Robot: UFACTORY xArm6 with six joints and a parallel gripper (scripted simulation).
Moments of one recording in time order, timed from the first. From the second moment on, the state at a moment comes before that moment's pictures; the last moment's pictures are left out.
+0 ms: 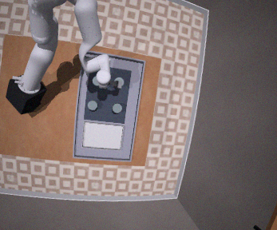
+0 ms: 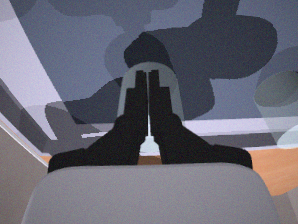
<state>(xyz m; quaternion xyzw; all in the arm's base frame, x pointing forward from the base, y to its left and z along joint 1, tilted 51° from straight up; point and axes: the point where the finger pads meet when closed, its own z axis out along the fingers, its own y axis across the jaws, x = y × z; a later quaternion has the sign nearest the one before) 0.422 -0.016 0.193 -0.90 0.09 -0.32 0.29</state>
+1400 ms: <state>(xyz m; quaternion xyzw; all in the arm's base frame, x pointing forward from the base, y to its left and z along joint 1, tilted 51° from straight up) 0.416 -0.016 0.193 -0.90 0.09 -0.32 0.29</state>
